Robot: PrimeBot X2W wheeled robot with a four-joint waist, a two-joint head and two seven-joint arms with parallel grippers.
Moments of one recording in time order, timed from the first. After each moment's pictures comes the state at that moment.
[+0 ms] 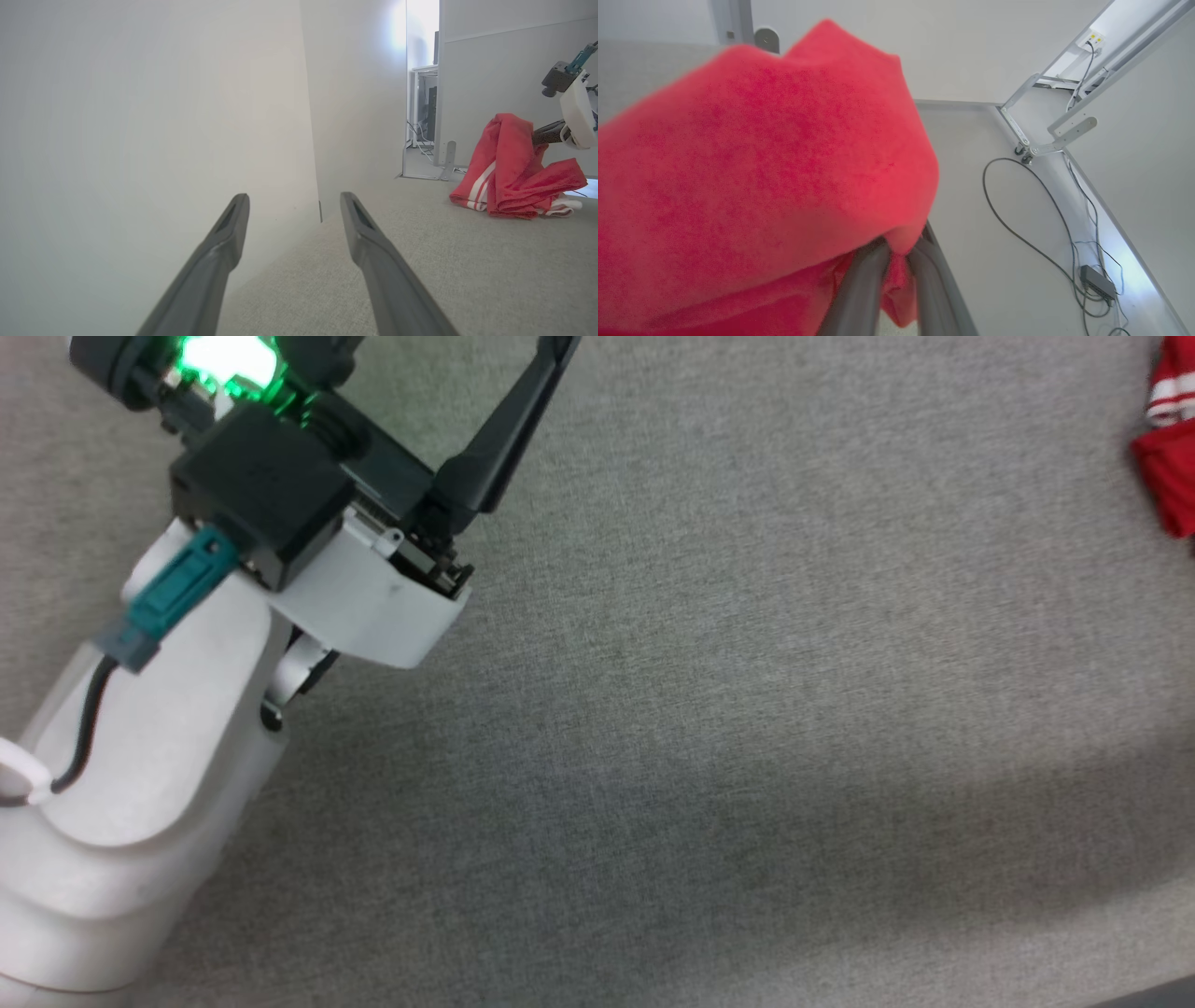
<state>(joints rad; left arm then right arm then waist) -0.98 0.50 -0.56 0.04 -0.34 -0.13 -0.26 -0.83 -0.66 -0.13 0.71 0.38 0.13 0.06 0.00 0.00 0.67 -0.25</state>
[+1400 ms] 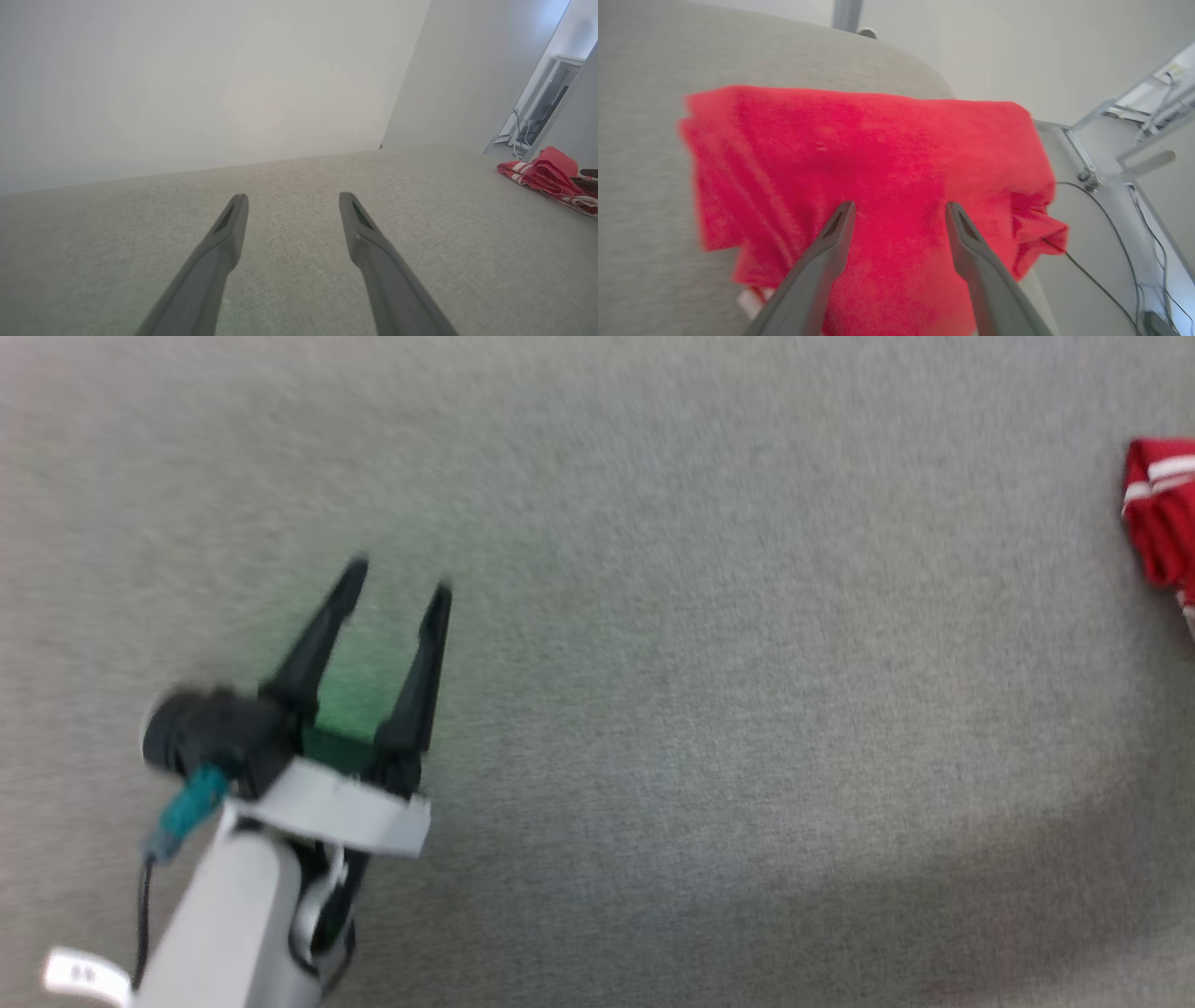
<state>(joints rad) -0.40 0.31 -0.24 0.11 -0.35 -0.13 -0.26 -0.87 -0.49 0.04 1.10 0.17 0.13 -0.23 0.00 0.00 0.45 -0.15</state>
